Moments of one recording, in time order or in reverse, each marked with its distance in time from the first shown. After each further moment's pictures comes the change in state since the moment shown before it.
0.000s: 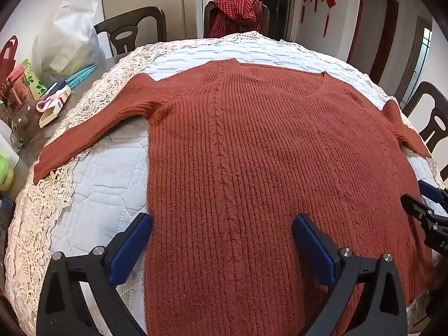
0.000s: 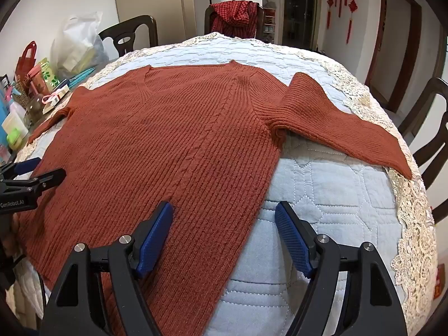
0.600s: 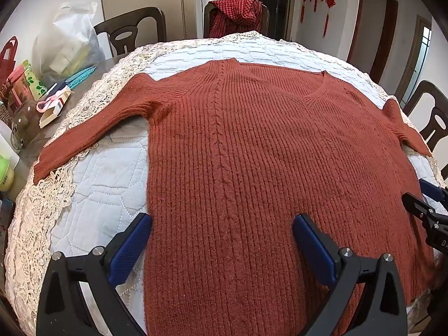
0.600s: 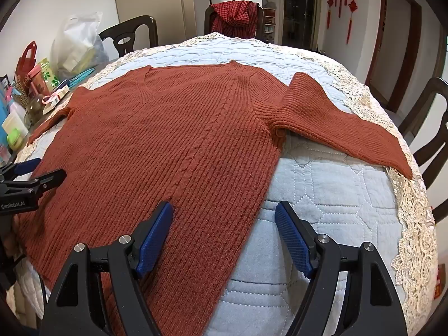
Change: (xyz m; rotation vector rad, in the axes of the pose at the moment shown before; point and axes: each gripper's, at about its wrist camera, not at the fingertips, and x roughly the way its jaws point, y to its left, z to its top) left arm -0.001 0.000 0.001 0.003 -0.003 0.003; right arm 0.001 -0.001 -0.001 0.002 -0.003 0.003
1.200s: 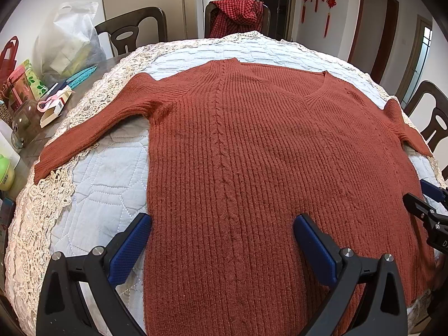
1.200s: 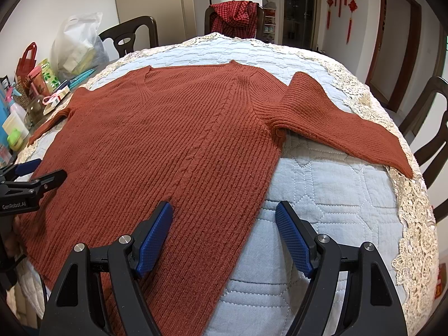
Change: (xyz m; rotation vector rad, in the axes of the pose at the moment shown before) left arm 0.000 0.002 -0.001 0.003 -0.001 0.002; right arm 0.000 -0.001 0.000 0.001 -0.001 0.001
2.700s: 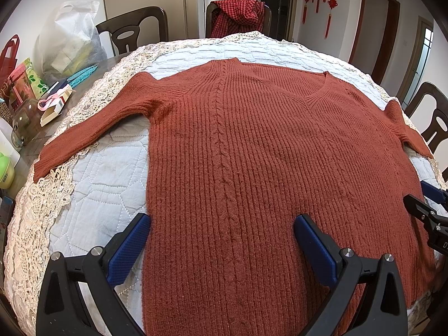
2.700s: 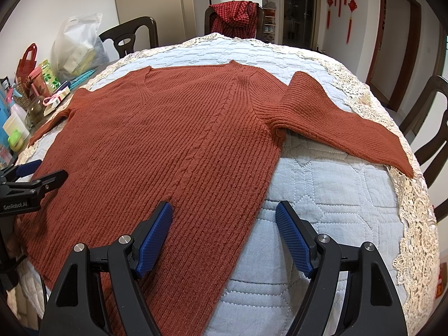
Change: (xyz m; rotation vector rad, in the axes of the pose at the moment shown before) left arm 0.000 0.003 0.001 -0.001 -0.001 0.001; right arm 0.000 -0.001 0.000 0.002 -0.001 0.003
